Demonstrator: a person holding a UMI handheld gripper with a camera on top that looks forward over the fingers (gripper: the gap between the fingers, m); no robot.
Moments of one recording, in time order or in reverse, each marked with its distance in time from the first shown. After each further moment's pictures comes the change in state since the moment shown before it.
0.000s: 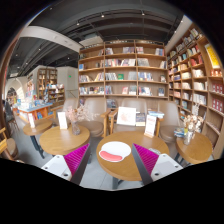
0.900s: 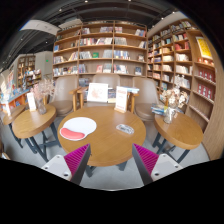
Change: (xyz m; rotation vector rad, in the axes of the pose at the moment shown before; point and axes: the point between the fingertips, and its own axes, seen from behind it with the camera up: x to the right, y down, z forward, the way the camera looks) arm 0.170 0.140 0.067 -0.200 0.246 0.030
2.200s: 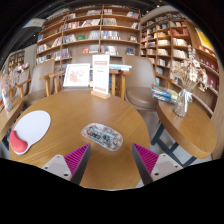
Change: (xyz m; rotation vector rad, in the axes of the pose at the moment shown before) arm 0.111 0.046 0.310 -0.139 0.084 0.035
